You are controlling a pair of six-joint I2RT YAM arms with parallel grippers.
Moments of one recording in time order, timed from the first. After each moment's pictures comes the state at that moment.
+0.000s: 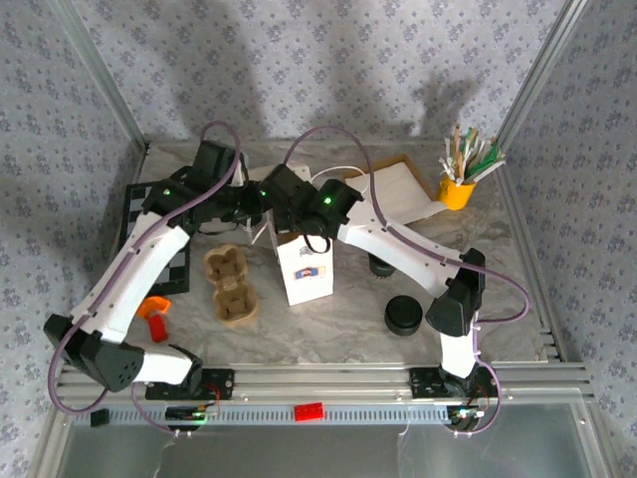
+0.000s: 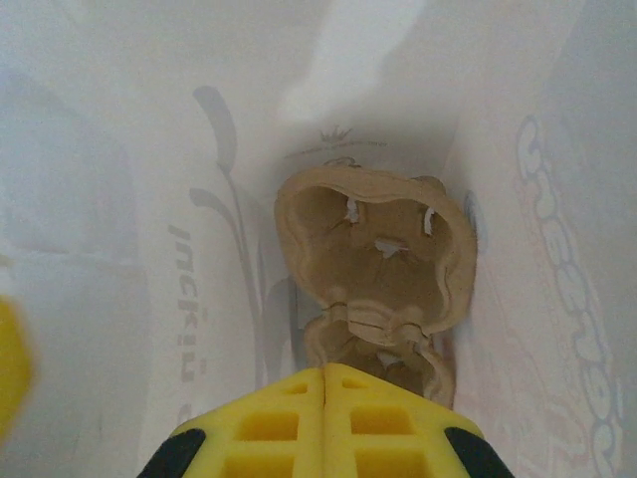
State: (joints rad) left arm -0.51 1.36 1.54 -1.00 0.08 -0.71; right arm 1.00 1.89 2.02 -1.06 0.38 0.68
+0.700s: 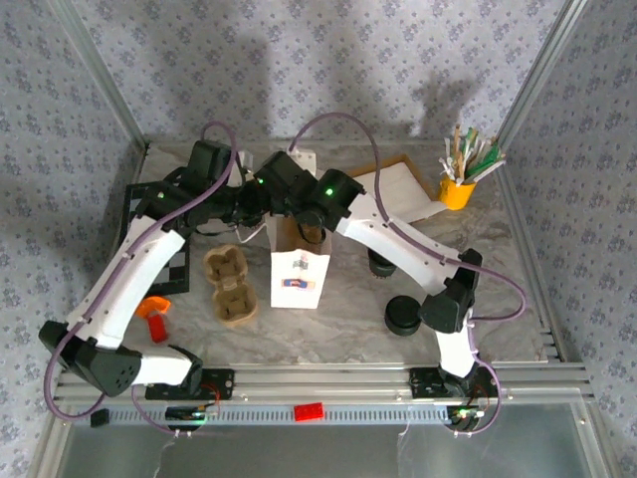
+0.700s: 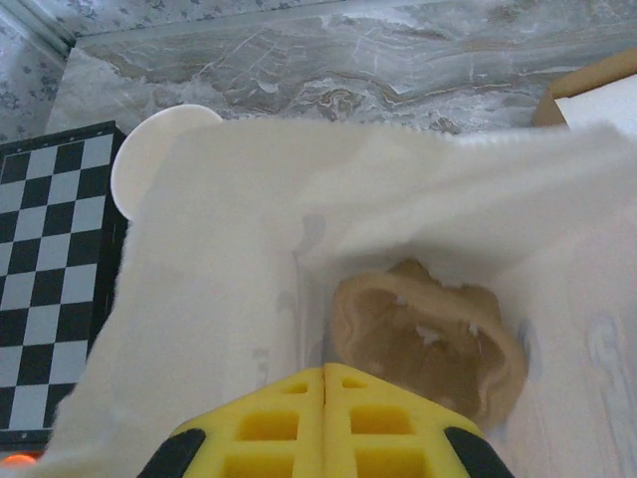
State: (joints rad) left arm -0.51 1.32 1.55 -0.98 0.21 -0.70; right arm 0.99 1.94 2.18 -1.11 0.46 0.82
